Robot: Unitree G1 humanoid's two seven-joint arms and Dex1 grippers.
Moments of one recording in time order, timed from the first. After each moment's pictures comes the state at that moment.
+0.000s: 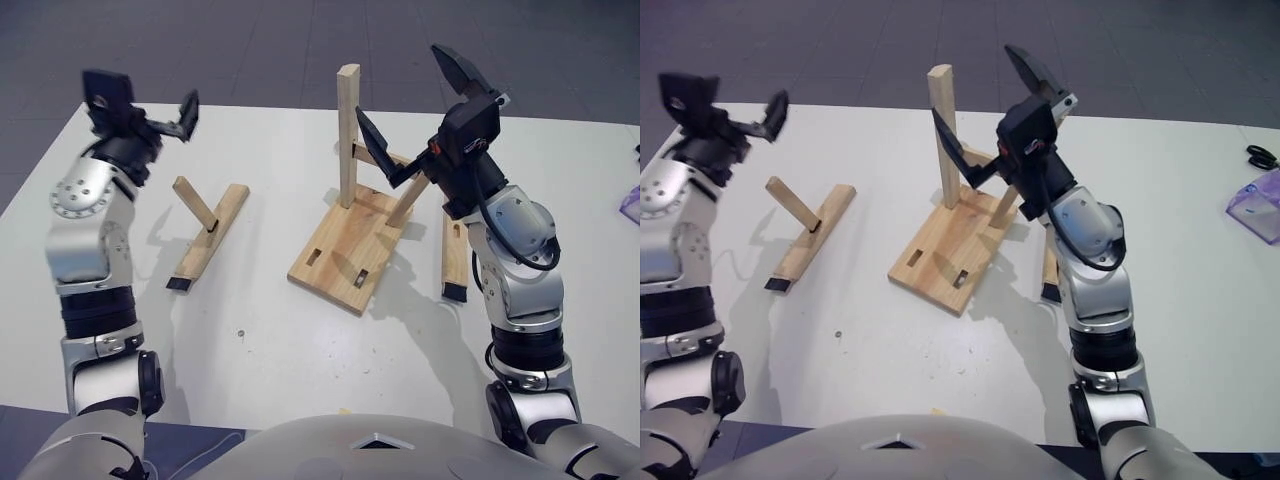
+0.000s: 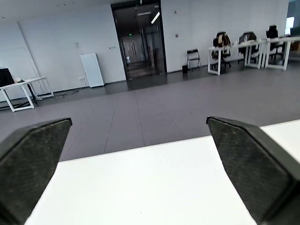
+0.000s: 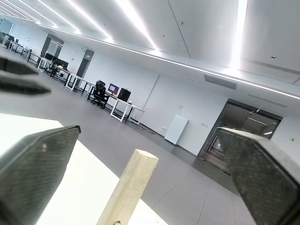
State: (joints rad) left arm -0.39 0.52 0.34 -0.22 -0.41 0.50 -0.34; right arm -0.34 -0.29 0.07 -0.42 0.09 0.16 0.38
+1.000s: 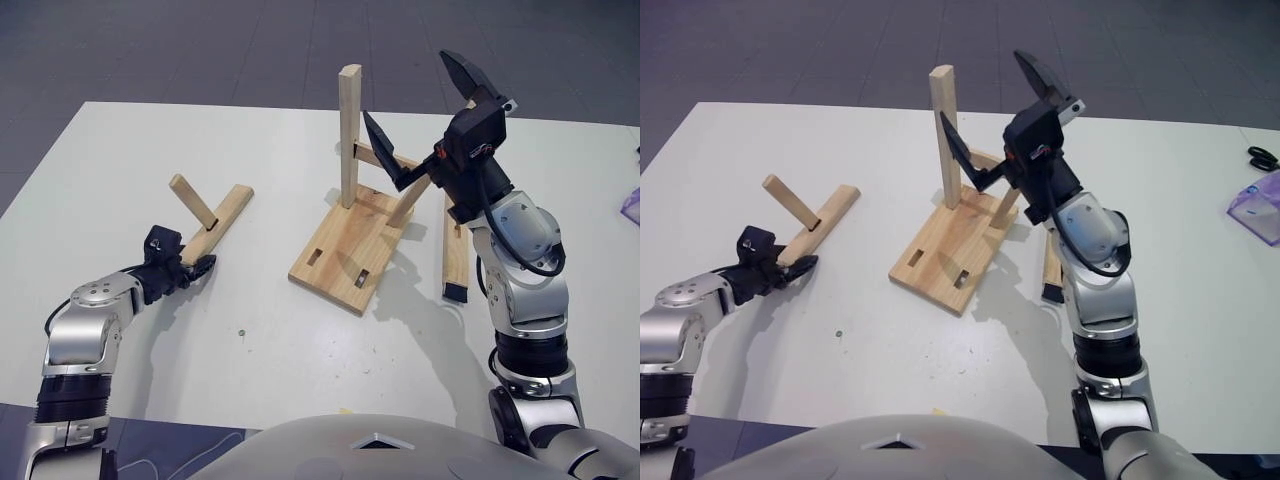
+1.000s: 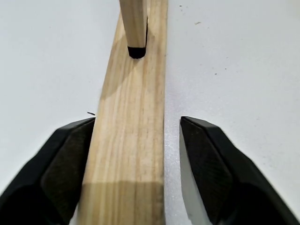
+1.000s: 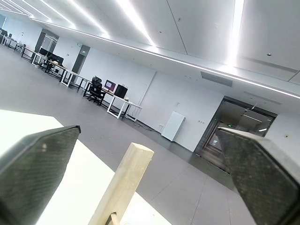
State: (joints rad) left arm 0.02 0.67 0.12 -0.09 -0.29 0.65 -0.56; right arm -0.31 -0.30 0.06 -0.43 0.08 0.18 0.37
